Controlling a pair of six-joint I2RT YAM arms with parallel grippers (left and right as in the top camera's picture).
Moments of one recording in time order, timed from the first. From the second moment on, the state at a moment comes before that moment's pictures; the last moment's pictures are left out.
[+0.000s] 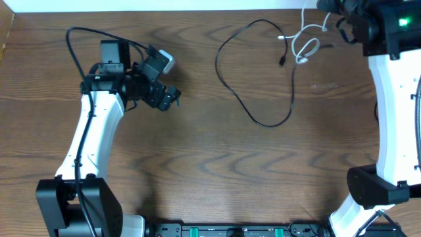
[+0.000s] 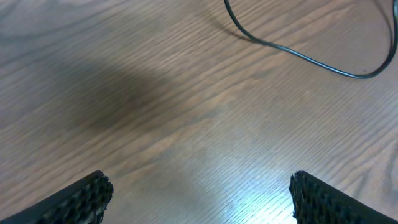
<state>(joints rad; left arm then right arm) 0.00 1.60 1.26 -0.73 0.47 0.56 0.19 1.87 2.41 -1.11 0.22 0.34</state>
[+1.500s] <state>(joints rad) -0.56 1.97 1.26 -0.26 0.54 0.43 0.18 1.86 2.44 -1.21 0.21 0.32</state>
